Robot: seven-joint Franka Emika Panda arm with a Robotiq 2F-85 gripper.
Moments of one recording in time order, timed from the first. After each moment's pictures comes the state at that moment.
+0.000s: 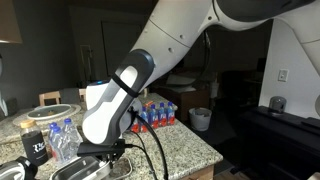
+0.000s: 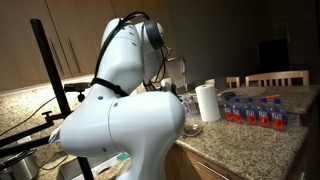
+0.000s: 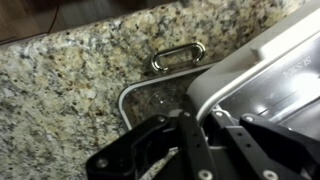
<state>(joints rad) 0.83 0.58 -0.11 -1.91 -0.03 2.59 1.06</state>
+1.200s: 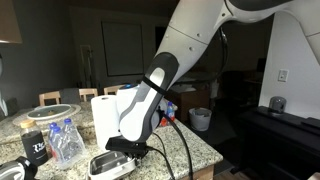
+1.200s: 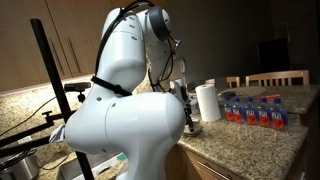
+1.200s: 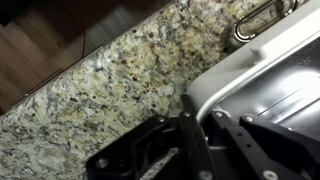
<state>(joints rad) 0.69 0.50 -0.08 -2.13 -0.10 2.70 1.32</state>
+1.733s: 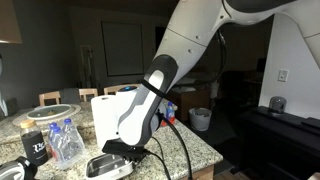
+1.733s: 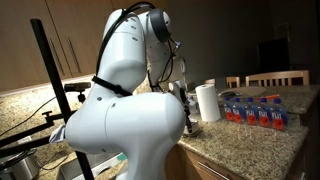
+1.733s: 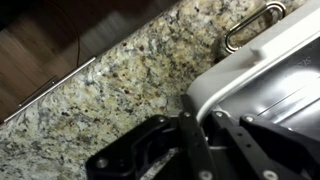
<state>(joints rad) 0.68 0.51 -0.06 -2.13 -0.10 2.73 1.35</state>
